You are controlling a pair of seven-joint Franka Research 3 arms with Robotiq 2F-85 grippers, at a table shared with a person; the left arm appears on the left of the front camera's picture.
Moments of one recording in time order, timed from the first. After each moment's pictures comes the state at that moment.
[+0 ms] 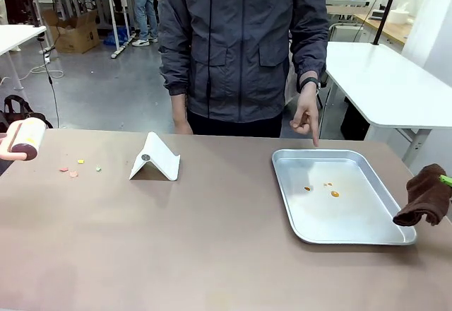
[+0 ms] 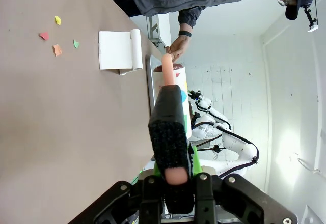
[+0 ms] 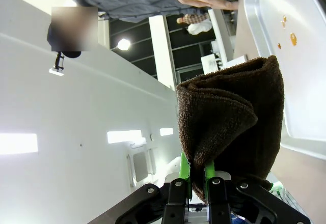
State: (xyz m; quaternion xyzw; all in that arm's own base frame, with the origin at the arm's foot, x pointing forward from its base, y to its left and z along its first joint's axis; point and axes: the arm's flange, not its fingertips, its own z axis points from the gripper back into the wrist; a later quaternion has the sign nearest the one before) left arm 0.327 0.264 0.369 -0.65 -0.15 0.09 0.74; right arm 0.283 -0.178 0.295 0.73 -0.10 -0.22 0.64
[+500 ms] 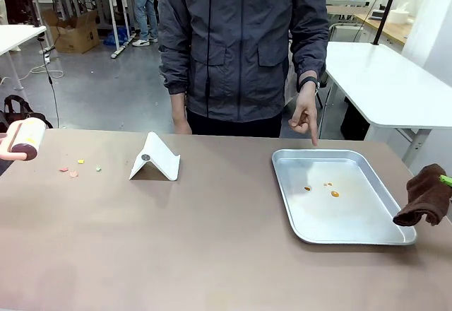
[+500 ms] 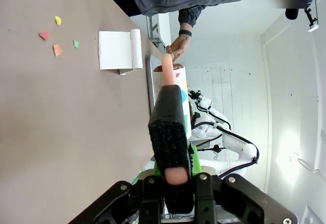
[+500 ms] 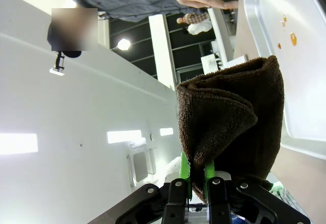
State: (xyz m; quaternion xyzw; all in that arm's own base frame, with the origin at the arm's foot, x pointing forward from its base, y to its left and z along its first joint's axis) left arm 0.327 0.264 0.369 -0.65 -0.15 0.09 0.74; right arm 0.283 -0.178 0.295 0.73 -0.10 -0.22 0.64
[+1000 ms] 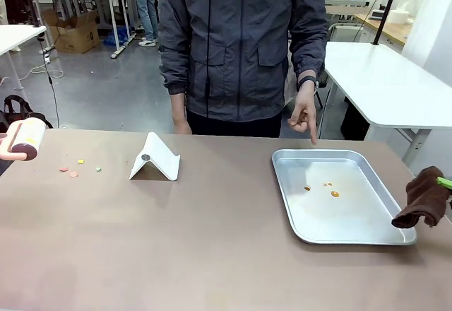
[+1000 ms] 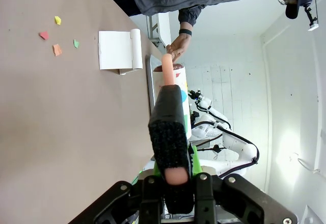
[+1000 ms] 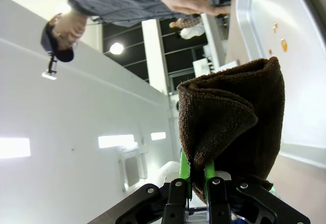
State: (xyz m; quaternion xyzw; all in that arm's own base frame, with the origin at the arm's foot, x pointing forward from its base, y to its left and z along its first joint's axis) left arm 0.327 0.264 0.369 -0.65 -0.15 0.09 0.74; right arm 0.289 -0.180 0.292 0.71 -0.10 -0.22 0.66
